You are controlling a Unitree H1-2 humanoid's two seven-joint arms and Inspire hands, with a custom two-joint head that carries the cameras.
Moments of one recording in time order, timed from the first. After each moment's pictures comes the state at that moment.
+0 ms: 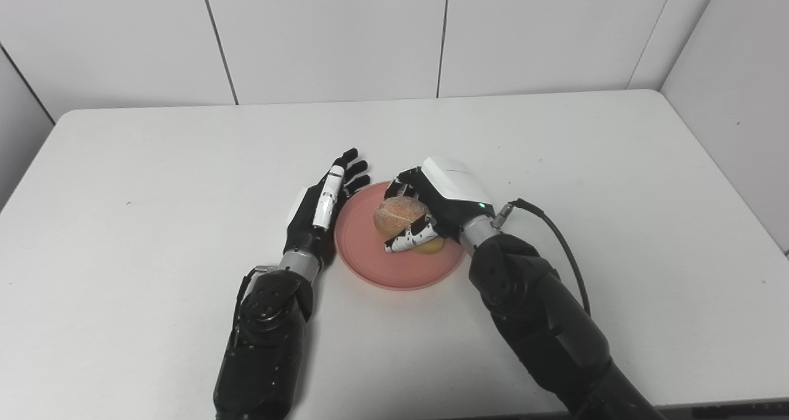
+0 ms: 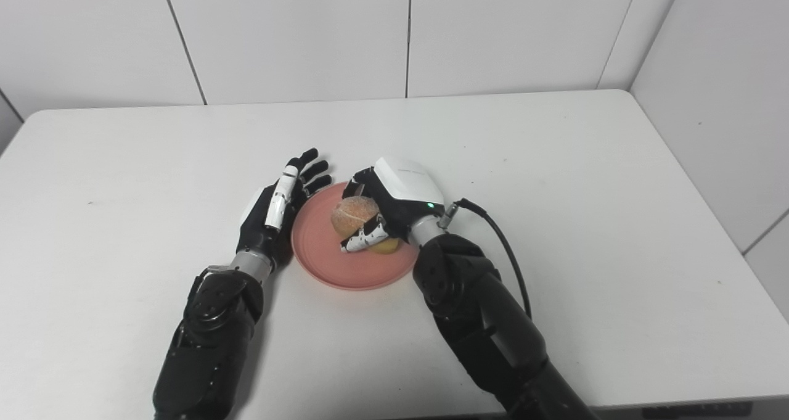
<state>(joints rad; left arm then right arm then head) -0.32 -0.07 -0.10 0.19 -0.11 0.26 -0.08 -0.41 -0.14 0.45 -0.08 -0.84 0.45 0.29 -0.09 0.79</state>
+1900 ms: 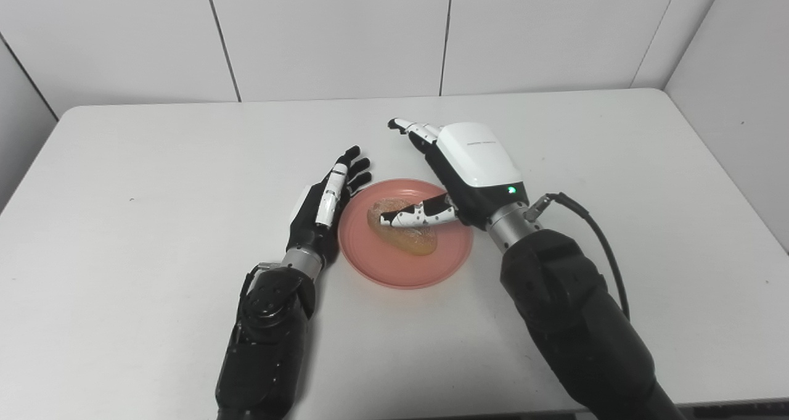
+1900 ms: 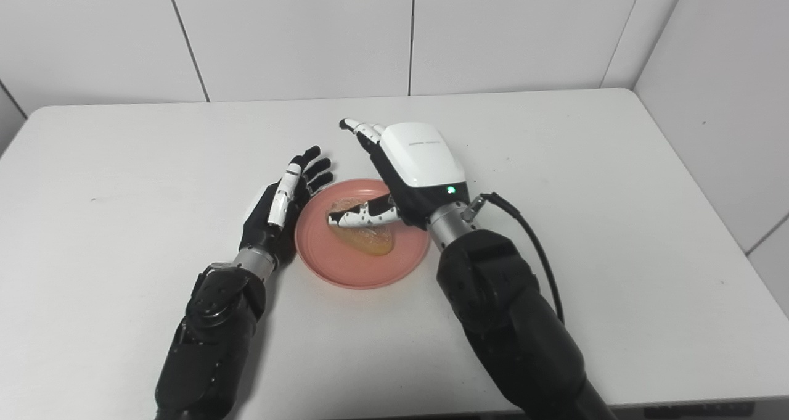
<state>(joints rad) -0.32 -0.07 -0.09 0.18 -0.12 0.27 -0.09 -0.37 -0.20 0.38 -0.38 -1.01 0.38 0.36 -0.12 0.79</state>
